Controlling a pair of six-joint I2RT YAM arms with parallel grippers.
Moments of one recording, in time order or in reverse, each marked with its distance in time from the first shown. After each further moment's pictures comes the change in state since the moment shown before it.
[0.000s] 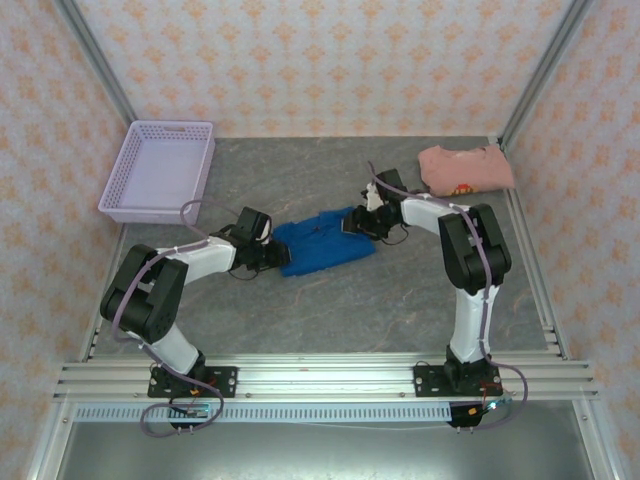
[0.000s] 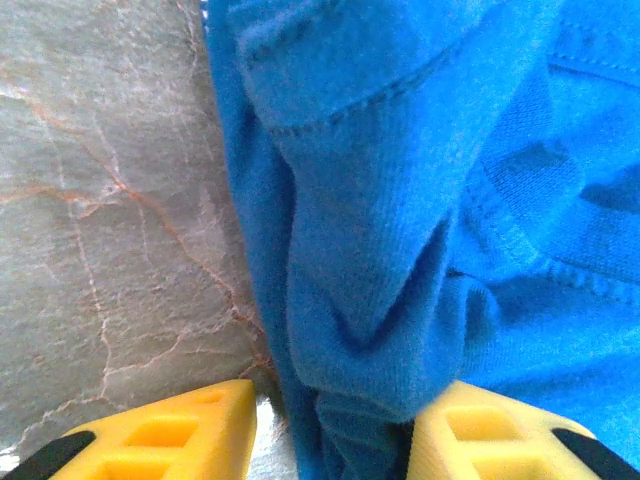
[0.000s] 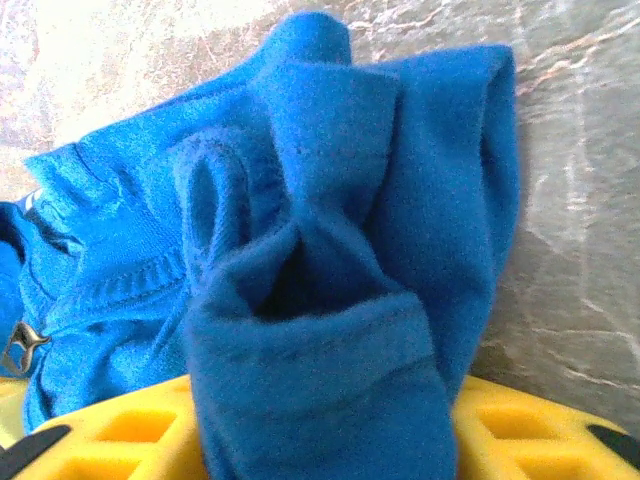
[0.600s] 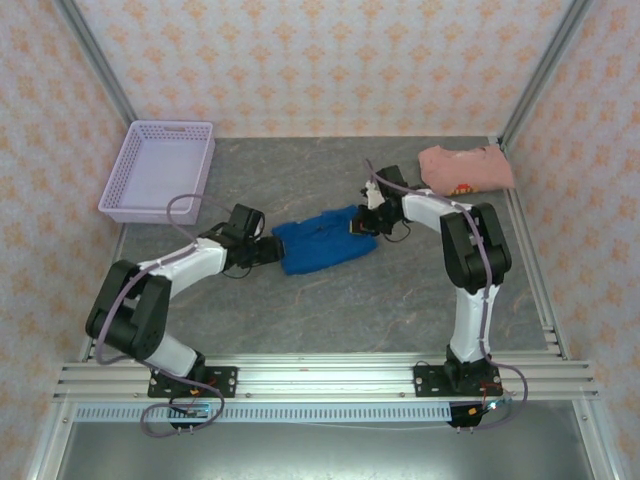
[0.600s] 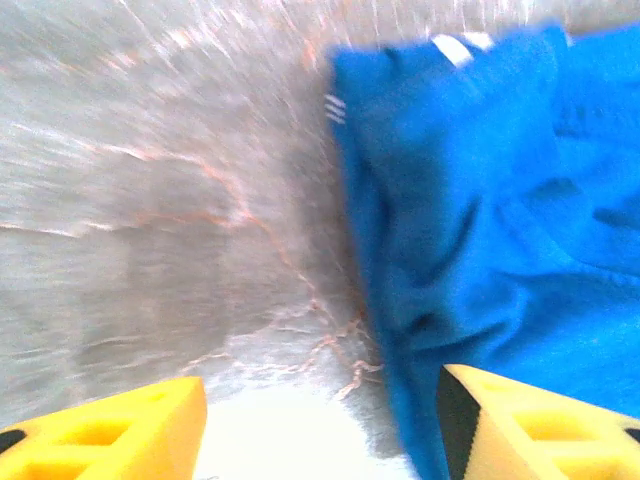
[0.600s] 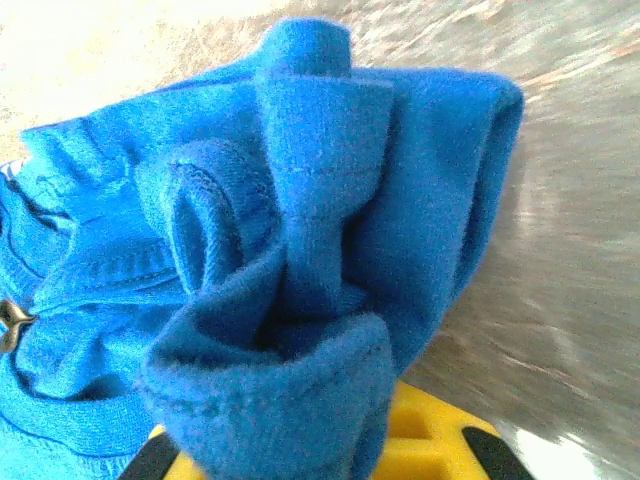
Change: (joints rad) left arm 0.021 -0.151 0.008 -0.119 -0.152 0.047; right arm -0.025 -0.018 0.066 -0.136 0.077 -0.165
